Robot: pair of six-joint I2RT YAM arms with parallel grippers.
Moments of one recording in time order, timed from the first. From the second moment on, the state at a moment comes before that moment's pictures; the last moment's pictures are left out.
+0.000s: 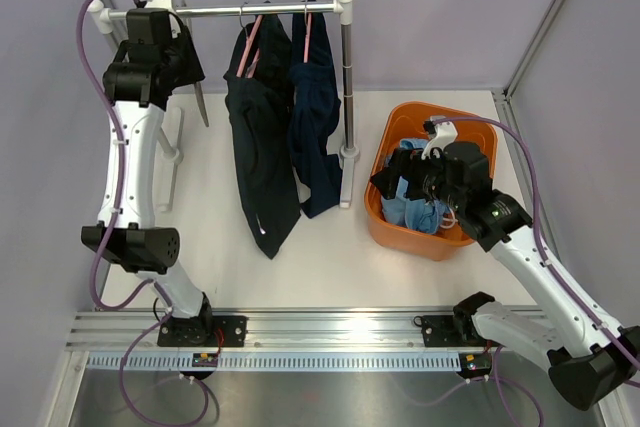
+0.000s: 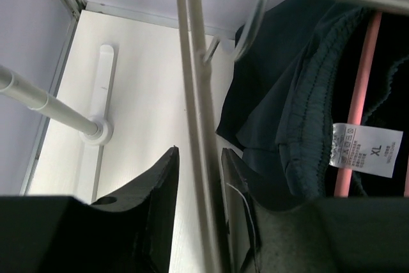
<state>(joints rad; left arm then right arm) -0.06 1.73 2.22 -0.99 -0.12 -0.23 0.49 0.95 0.99 -0.43 -0.13 0.41</state>
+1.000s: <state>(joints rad) -0.44 1.43 1.98 -0.69 -0.25 -0.20 0.49 0.97 0.98 -0.42 -0.13 0.41</state>
